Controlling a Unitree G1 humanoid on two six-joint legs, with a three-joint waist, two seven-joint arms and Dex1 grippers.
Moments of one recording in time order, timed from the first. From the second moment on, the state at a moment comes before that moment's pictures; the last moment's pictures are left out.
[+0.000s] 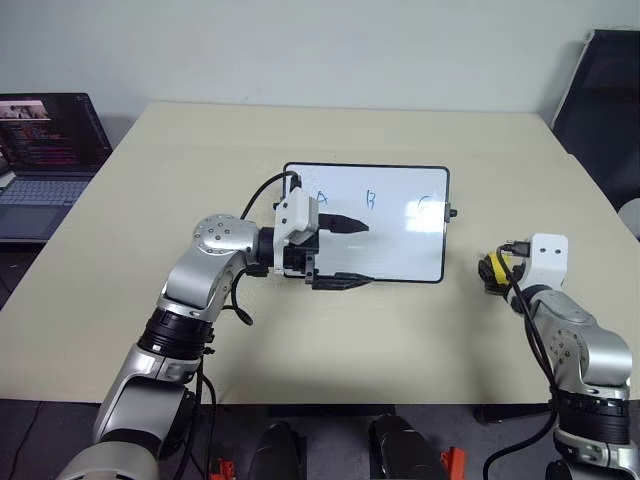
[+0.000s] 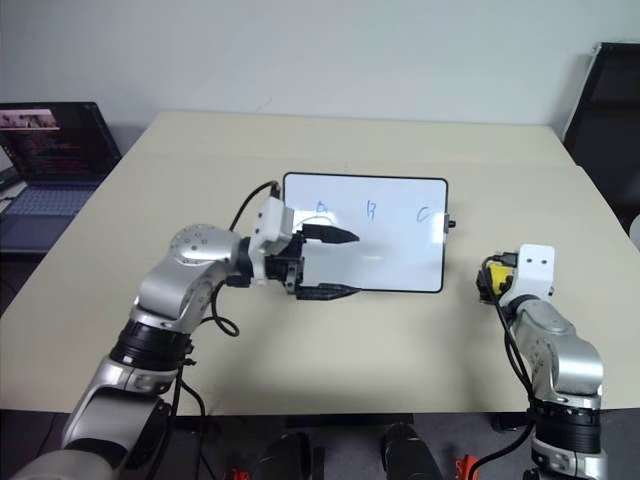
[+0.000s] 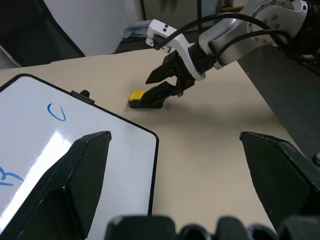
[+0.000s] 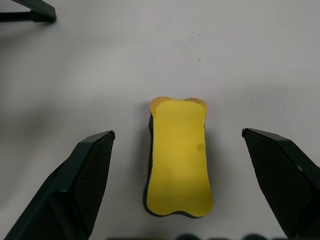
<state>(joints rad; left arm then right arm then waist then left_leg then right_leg) -0.68 0.51 -0.19 0.06 -0.37 0.24 -1.25 -0.27 -0.37 -0.28 -0.19 0.30 0.87 0.00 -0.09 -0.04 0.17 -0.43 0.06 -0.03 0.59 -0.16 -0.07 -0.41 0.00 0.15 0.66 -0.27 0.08</state>
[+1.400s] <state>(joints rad) -0.58 0.53 -0.12 0.04 -0.31 0.29 -1.04 -0.45 -0.34 -0.01 -0.38 0.24 0.86 0.13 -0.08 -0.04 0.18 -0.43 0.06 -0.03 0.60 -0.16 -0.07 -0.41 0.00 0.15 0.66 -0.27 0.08</state>
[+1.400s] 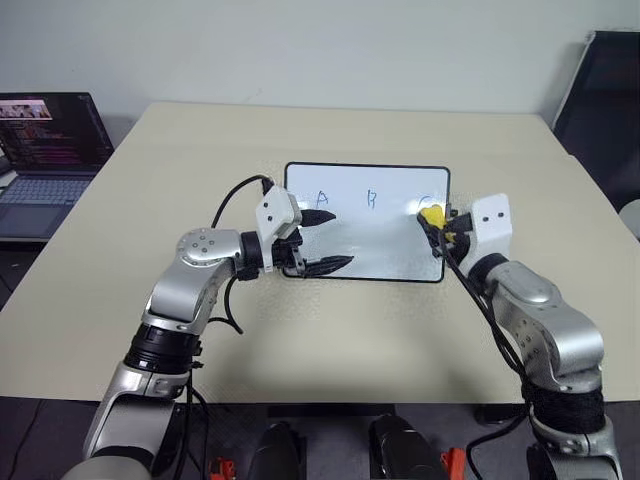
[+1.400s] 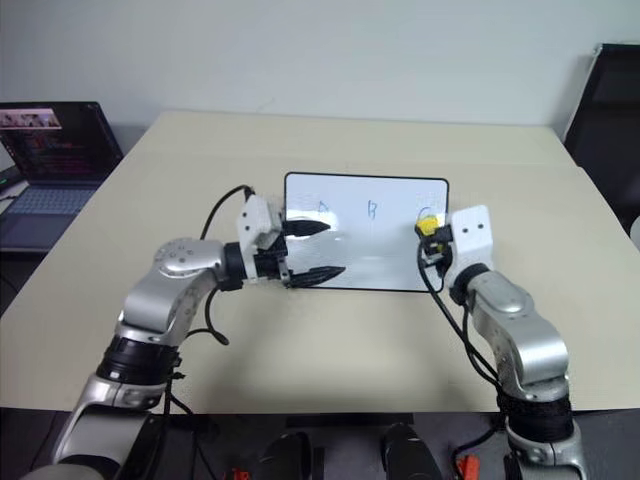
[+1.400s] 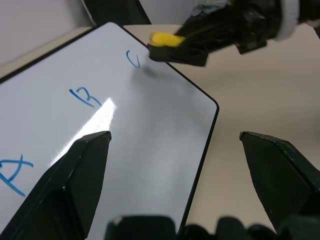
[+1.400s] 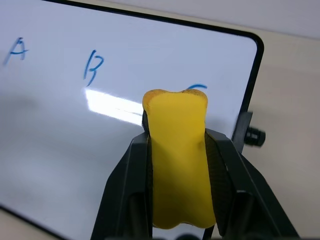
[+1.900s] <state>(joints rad) -0.63 0.51 -0.15 0.03 -0.29 0.31 -1.07 -0.50 -0.41 0.07 -0.23 0.13 0.79 0.22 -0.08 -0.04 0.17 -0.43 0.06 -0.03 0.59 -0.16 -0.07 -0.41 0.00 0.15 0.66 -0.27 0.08</state>
